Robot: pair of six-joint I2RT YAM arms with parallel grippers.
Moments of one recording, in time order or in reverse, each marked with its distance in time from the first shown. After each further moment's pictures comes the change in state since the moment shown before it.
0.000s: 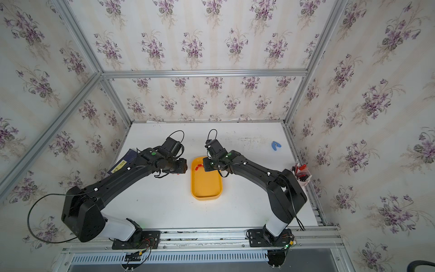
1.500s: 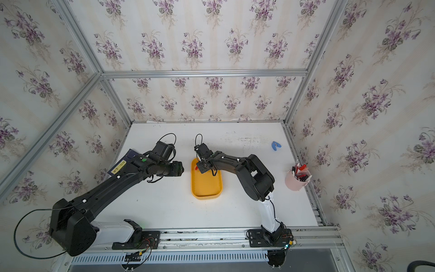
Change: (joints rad) left arm 0.049 -0.112 -0.106 0.054 0.038 0.032; right arm 0.002 0.375 0.150 0.122 0.154 -0.294
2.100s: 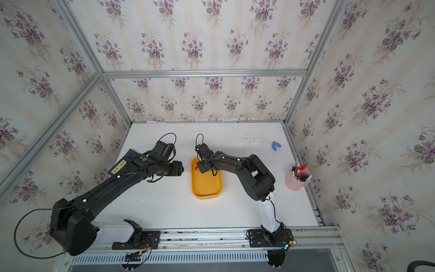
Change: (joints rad) left arm 0.003 0.006 0.005 -0.002 -0.005 0.011; right arm -0.002 -0.016 -0.013 -0.003 0.003 0.035
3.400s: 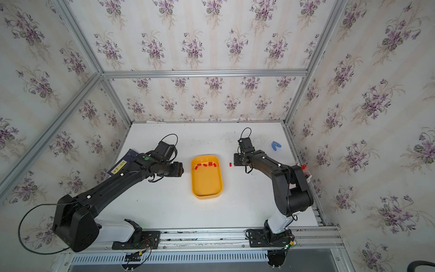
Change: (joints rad) left arm 0.000 0.035 -0.002 -0.007 -0.007 0.014; right arm -0.445 -0.364 -0.373 0.024 -0.076 0.092
